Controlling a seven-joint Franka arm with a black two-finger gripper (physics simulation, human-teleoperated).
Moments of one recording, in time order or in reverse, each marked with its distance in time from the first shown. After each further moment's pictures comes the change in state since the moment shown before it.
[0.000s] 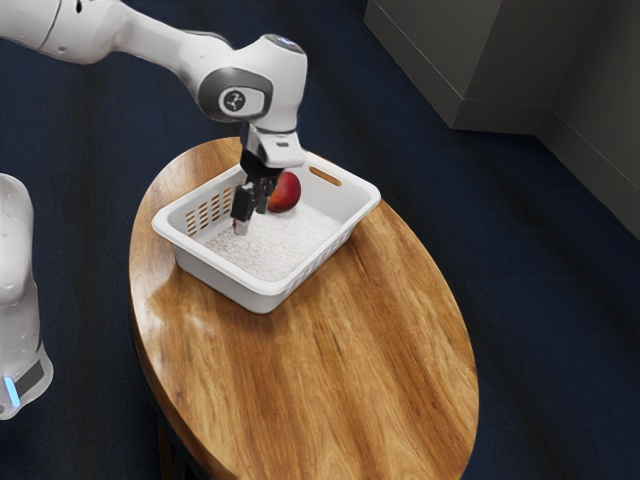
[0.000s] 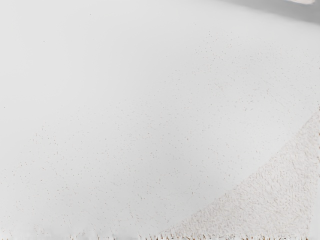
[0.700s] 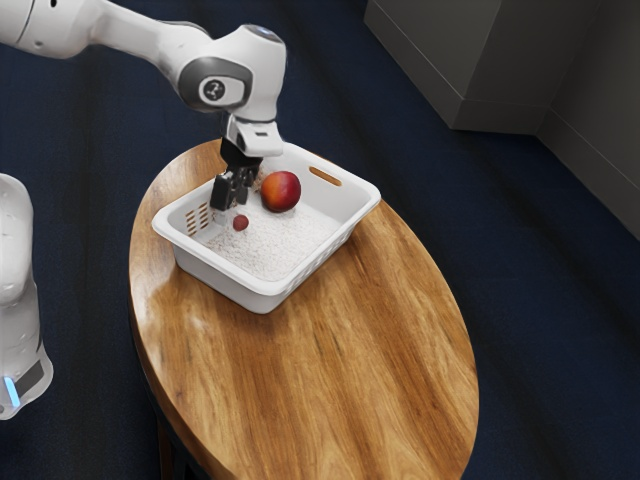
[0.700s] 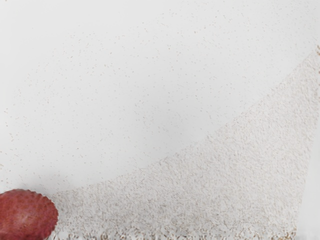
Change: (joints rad) arm 0.001 -0.095 0.071 -0.060 0.051 -0.044 0.025
